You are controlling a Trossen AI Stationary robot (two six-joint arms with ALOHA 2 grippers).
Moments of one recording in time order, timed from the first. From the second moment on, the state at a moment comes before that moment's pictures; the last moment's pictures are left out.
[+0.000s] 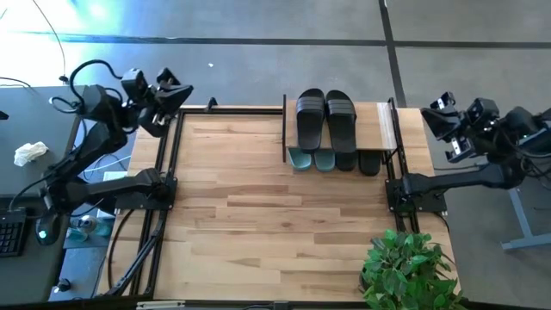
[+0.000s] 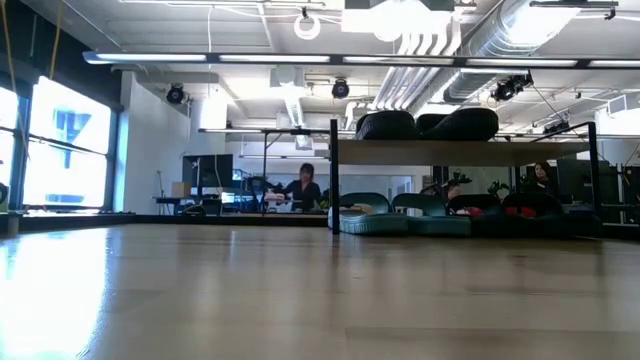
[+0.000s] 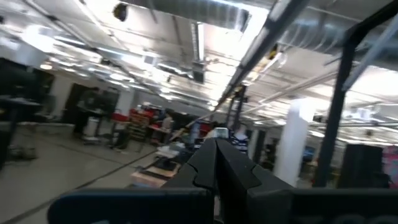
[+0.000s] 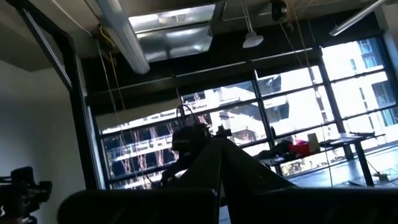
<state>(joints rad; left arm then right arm) 0.75 0.76 1.04 0.20 0.45 -0.50 0.02 0.41 1.08 -0.23 0.19 0.15</state>
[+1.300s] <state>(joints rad) 0.13 0.42 0.59 0.29 -0.16 -0.29 0.02 0.28 0.88 0.02 0.18 0.10</state>
